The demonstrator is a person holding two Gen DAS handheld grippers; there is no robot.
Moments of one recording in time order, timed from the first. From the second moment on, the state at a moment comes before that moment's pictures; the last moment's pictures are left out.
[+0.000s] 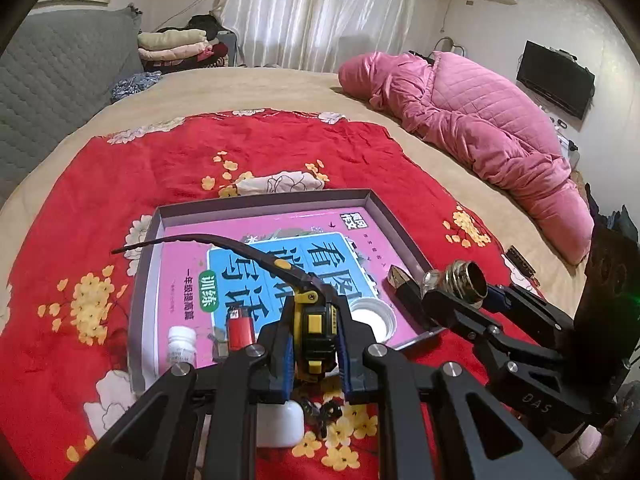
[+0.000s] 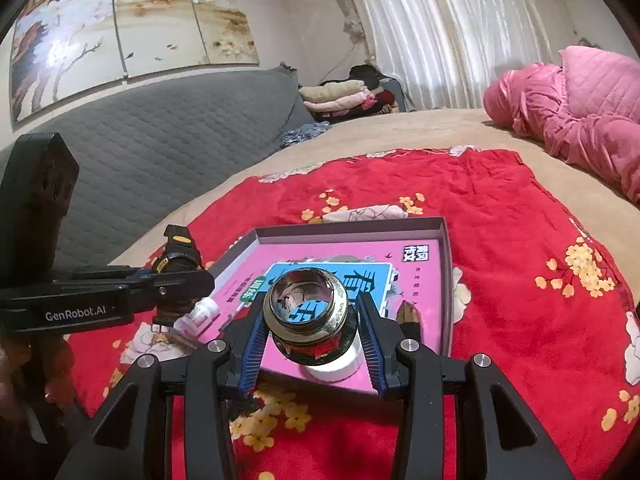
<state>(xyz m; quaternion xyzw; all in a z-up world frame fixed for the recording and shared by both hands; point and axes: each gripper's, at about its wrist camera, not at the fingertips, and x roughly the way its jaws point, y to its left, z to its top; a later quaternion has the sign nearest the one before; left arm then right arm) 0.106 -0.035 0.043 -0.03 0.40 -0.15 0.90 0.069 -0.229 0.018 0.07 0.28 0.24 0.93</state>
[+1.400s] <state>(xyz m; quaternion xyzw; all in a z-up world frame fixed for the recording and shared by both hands) 0.144 -0.061 -0.010 0.02 0.44 -0.12 0.89 0.090 -0.231 0.016 0.06 0.28 0.23 0.93</state>
